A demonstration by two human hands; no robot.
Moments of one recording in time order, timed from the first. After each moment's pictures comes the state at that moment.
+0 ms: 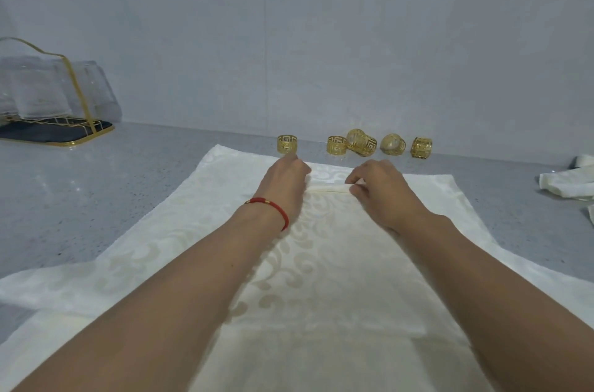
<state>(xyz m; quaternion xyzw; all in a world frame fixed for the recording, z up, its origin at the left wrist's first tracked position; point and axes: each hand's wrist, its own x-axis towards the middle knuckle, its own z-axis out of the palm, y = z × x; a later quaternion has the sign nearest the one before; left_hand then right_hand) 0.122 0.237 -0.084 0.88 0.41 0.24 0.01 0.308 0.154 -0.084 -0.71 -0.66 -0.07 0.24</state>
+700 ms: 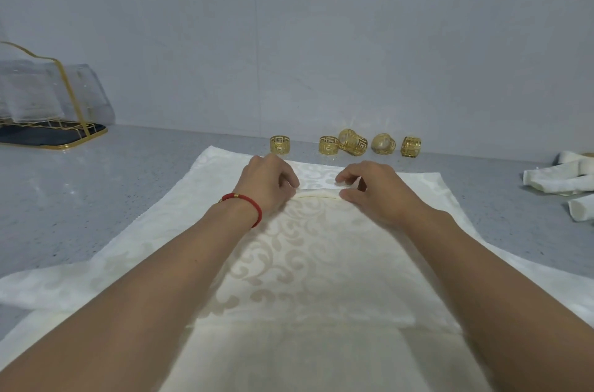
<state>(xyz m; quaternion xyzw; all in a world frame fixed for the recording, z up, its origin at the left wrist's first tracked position) 0.097 0.227 -0.068 0.84 0.43 0.28 0.17 0.314 0.139 -0.074 -0.69 -0.66 0.05 0.29</state>
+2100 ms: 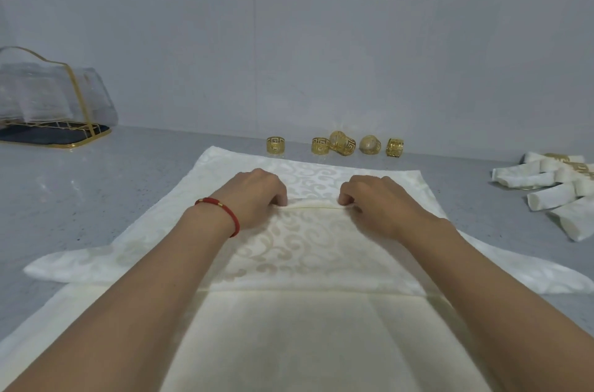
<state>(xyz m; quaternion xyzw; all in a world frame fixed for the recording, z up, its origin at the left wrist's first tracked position) 0.059 0.185 -0.053 0.94 0.33 0.12 0.01 0.295 0.084 -0.067 -0.69 -0.71 -0.09 0.10</state>
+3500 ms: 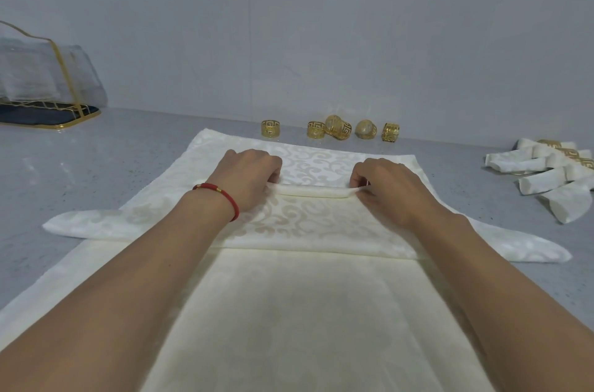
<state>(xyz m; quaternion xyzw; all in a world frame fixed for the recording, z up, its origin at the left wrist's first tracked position) 0.061 0.169 -0.051 0.91 0.39 0.12 -0.06 0.304 0.055 -0.062 -0.71 -0.69 -0.09 0.15</state>
